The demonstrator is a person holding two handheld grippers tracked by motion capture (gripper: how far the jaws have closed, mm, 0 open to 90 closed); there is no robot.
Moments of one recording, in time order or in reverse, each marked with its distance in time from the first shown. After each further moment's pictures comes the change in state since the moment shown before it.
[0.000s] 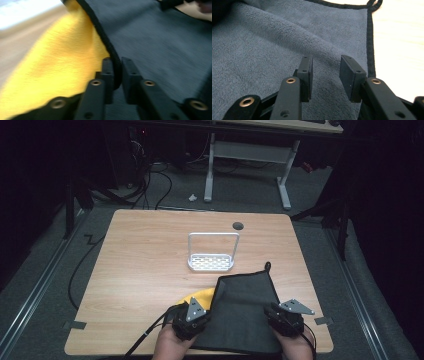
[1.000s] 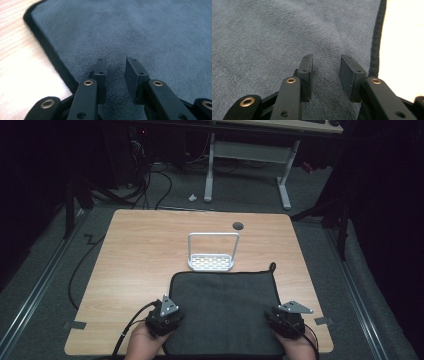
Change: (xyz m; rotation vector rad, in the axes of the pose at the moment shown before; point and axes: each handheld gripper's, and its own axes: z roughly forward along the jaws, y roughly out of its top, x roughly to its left) left arm 0.040 -0.048 -0.023 0.125 0.068 -0.012; right arm -0.005 -0.007 0.003 0.099 0.014 -0.016
